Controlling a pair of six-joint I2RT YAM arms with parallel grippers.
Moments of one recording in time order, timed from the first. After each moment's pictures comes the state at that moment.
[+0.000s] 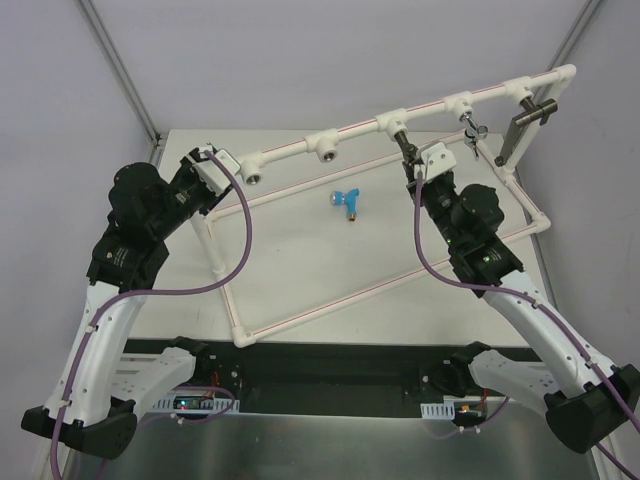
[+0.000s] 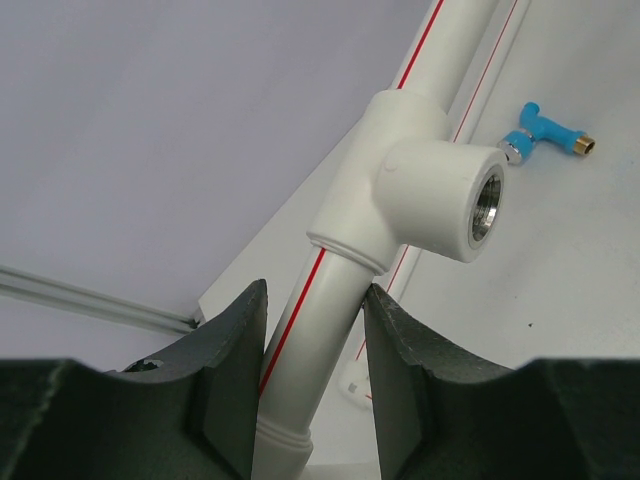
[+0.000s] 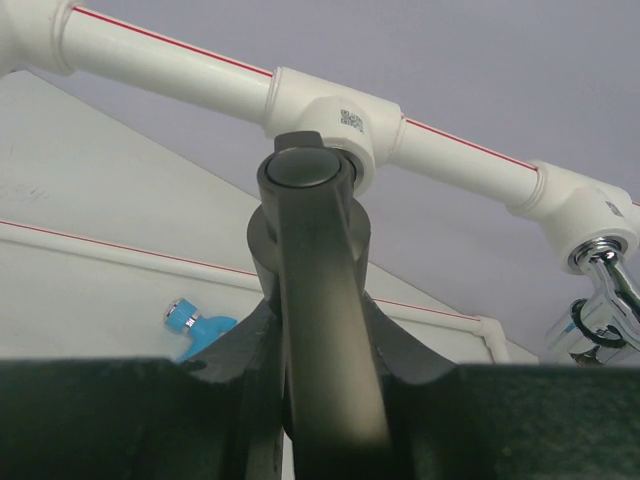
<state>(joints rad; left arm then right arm) -0.29 0.91 1.27 -0.54 0.25 0.60 0.55 1.00 0.95 0.14 0.12 -0.36</state>
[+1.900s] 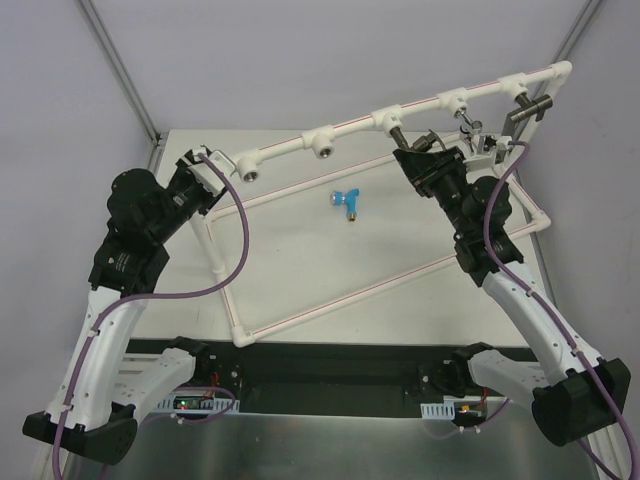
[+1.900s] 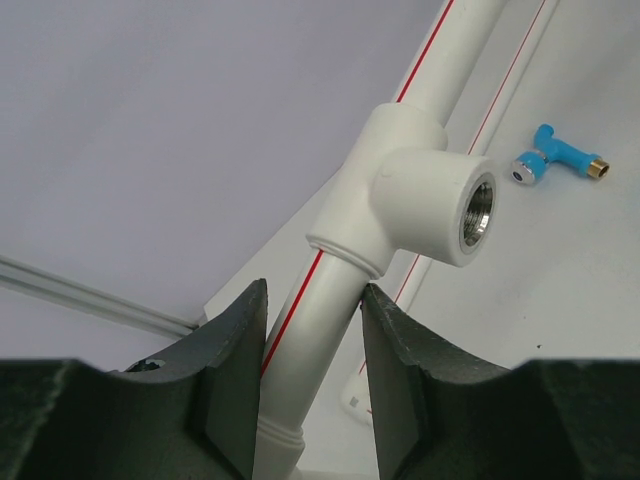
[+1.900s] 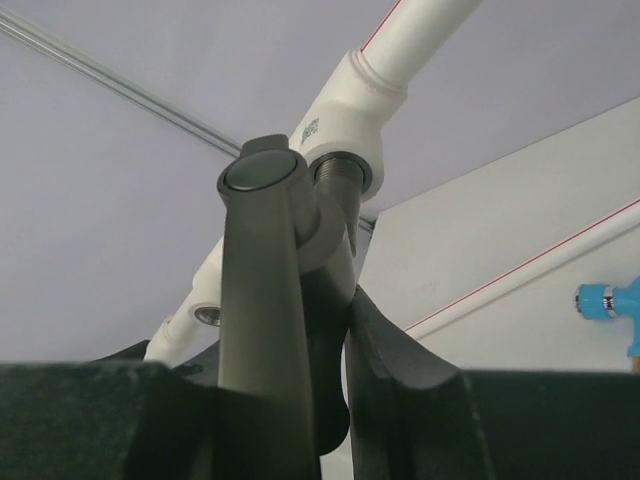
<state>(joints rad) -0.27 0.87 1.21 -0.46 0.25 0.57 0.39 1.07 0.93 0.24 -0.08 0.98</state>
